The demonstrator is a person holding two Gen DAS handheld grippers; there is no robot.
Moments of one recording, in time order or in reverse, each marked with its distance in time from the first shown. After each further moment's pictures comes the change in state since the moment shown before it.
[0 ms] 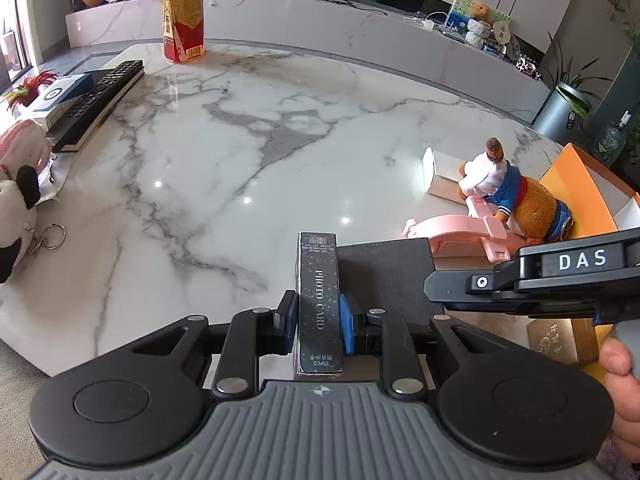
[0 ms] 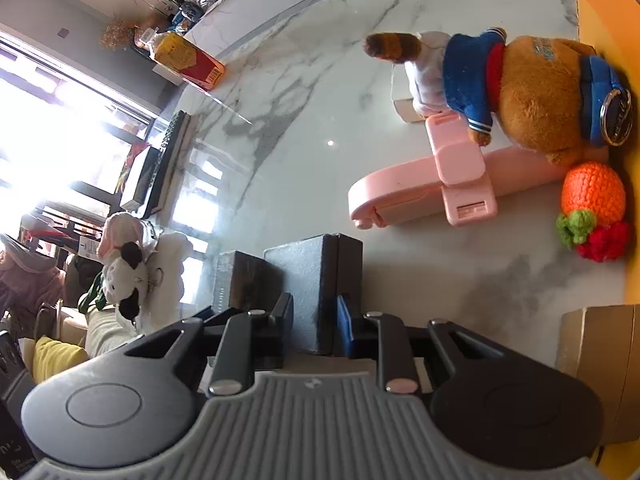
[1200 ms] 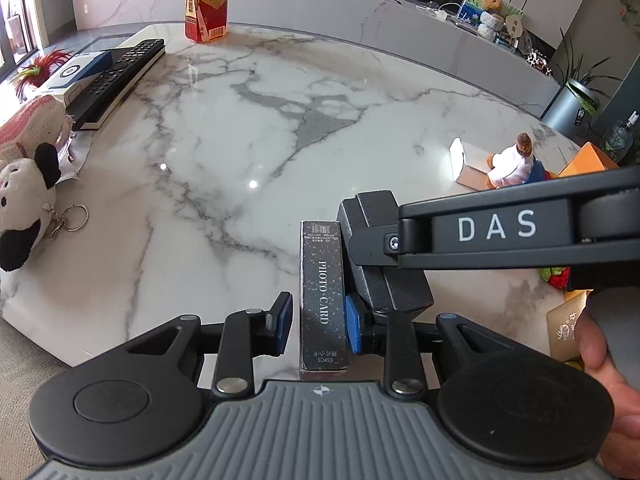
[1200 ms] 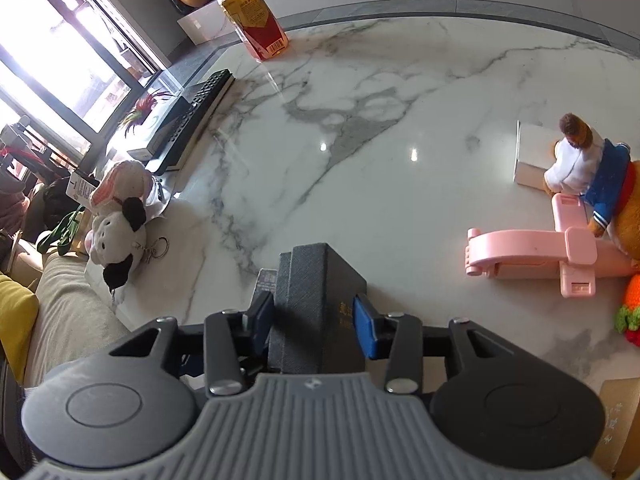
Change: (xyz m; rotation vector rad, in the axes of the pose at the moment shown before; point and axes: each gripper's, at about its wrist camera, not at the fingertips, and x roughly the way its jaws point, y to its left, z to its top) left arm 0.001 0.028 -0.001 -0.018 0.053 0.006; right arm 0.047 0.099 -0.001 -0.272 0.020 -0.176
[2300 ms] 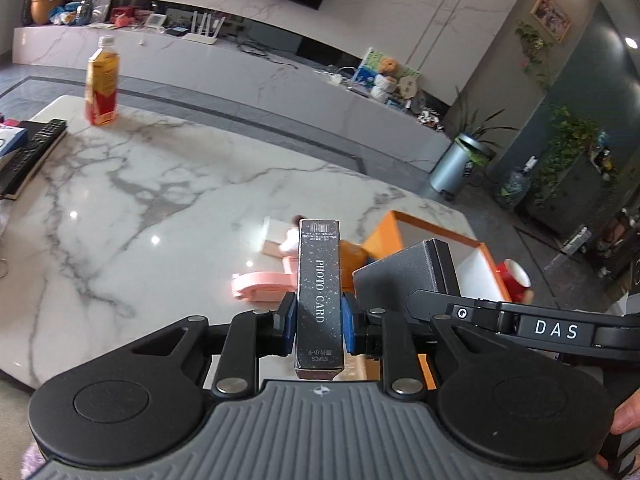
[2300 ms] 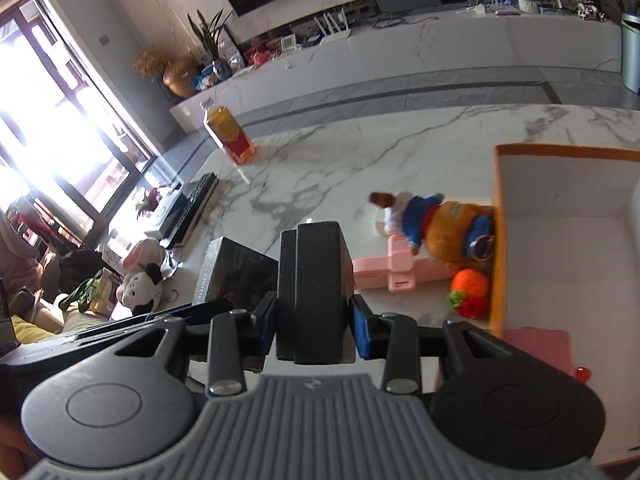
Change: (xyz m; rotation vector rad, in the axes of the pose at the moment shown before) left arm -0.118 -0.115 0.010 0.022 -0.185 -0.331; right arm -0.222 -0.088 -0.067 0.092 -0.316 -0.024
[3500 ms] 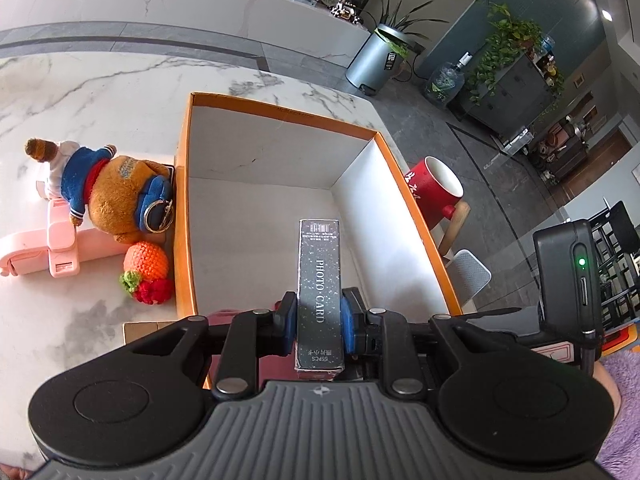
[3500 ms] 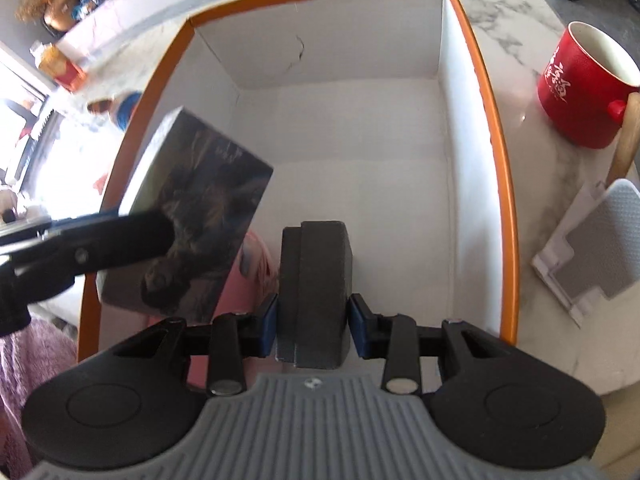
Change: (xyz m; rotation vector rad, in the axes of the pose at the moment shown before) left arm 0.156 -0.128 -0.027 0.106 0.302 -0.180; right arm 0.023 -0.204 -0.025 0.112 0.369 -0.241
